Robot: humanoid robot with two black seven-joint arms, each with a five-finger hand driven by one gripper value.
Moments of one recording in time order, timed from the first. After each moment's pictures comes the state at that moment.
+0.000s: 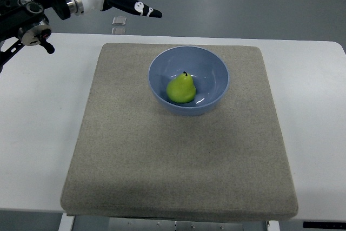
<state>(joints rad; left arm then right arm) -1.19 0.55 -0.37 -0.95 0.43 -0.28 -0.20 0.00 0.00 0.10 0.12 -0.02 0.07 0.10</state>
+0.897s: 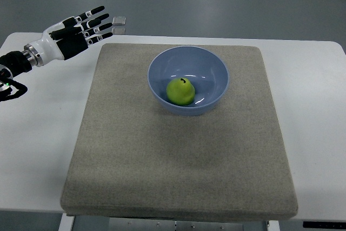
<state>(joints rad) -0.88 0.57 -0.49 -0.74 -0.22 -0.61 0.03 0.00 0.00 0.10 0.12 -0.01 0.07 0.10</state>
